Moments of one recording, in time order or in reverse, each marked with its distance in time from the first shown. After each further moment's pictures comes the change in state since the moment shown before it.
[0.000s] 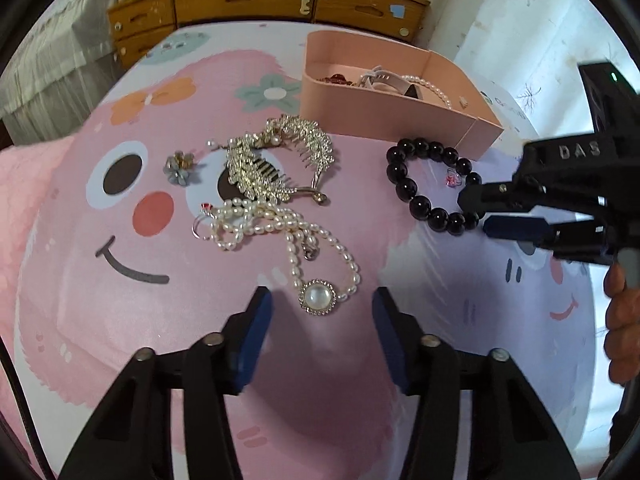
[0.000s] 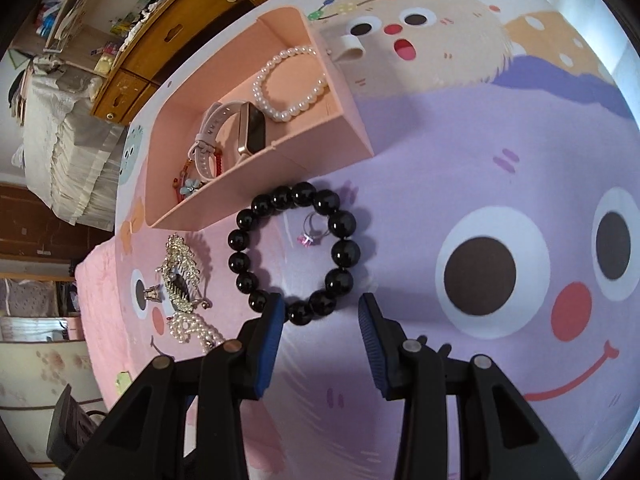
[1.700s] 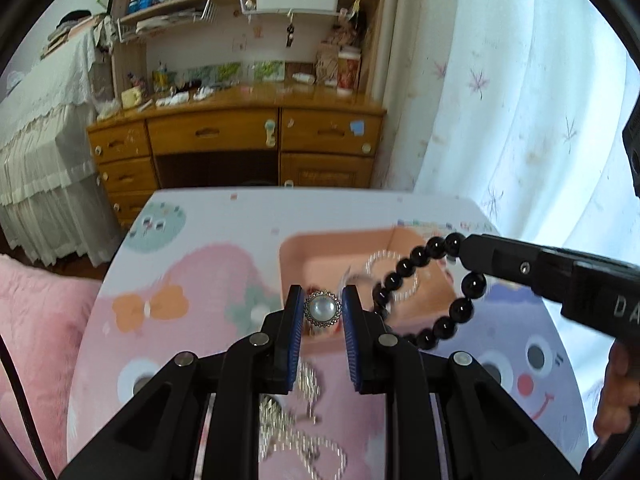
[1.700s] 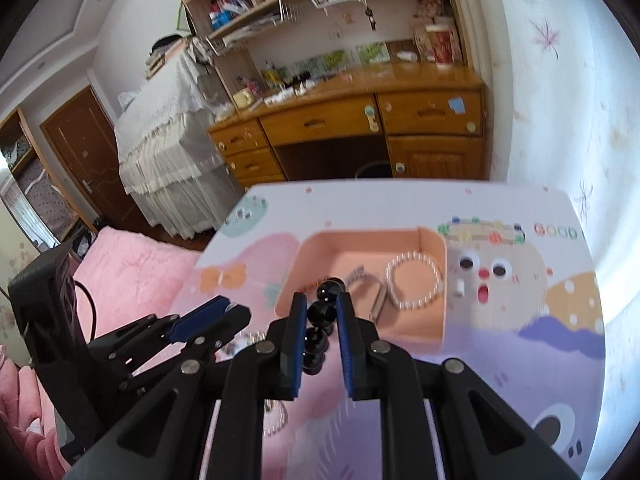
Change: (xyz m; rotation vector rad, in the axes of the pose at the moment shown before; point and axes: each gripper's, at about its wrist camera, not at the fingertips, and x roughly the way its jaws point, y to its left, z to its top) left arm -0.063 -0.014 0.113 0.144 -0.405 -0.057; right arm -0.109 0.081 0.002 -0.494 -0.492 0.120
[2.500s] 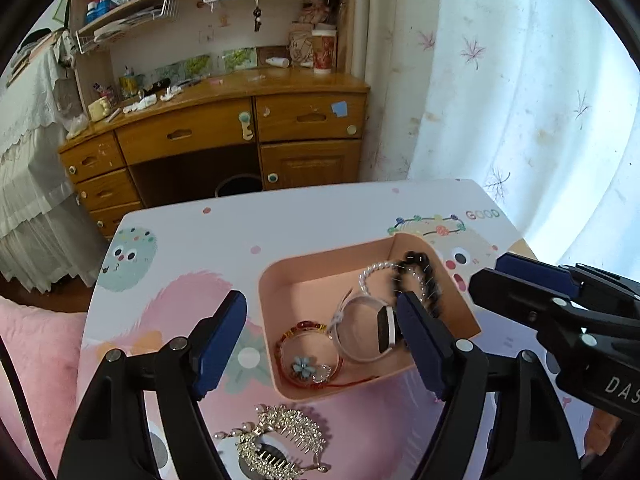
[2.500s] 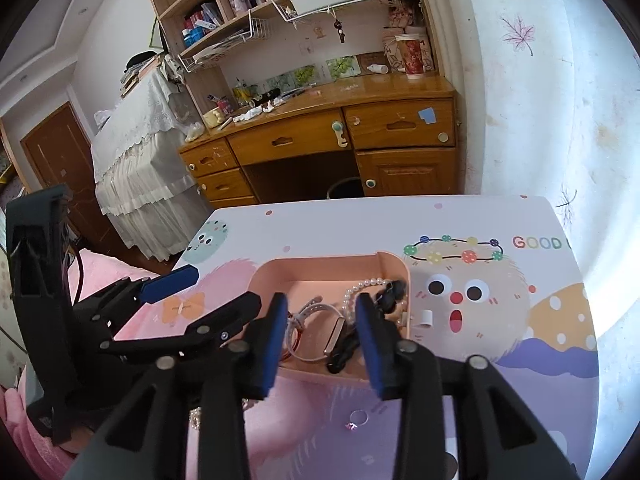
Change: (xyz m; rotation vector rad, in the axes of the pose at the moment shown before) left arm 0.059 -0.010 0.036 0.105 0.103 -0.028; right arm 0.023 -0.032 0.002 0.046 -0.033 -0.095
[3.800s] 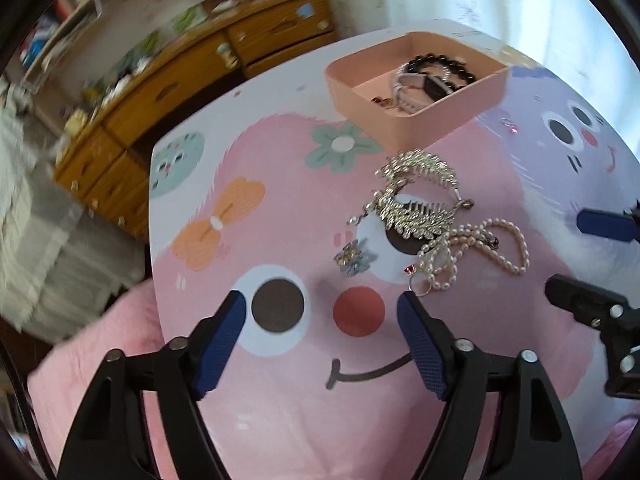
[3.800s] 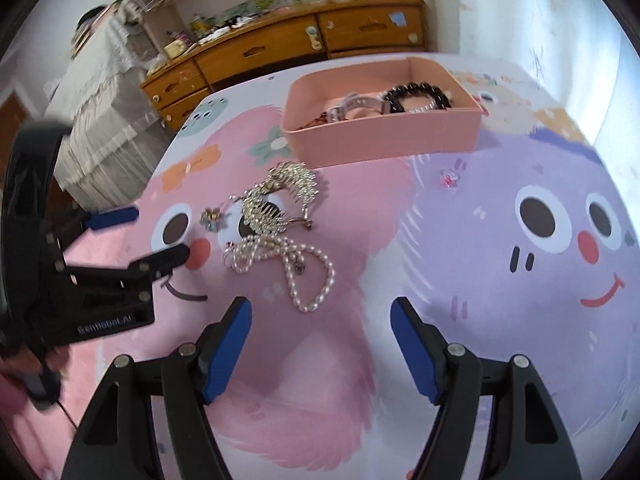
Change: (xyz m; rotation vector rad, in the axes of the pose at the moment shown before) left arm -0.039 0.095 -0.129 0.403 0.257 0.055; right arm 0.003 0.116 -0.158 0.071 0.215 -0.193
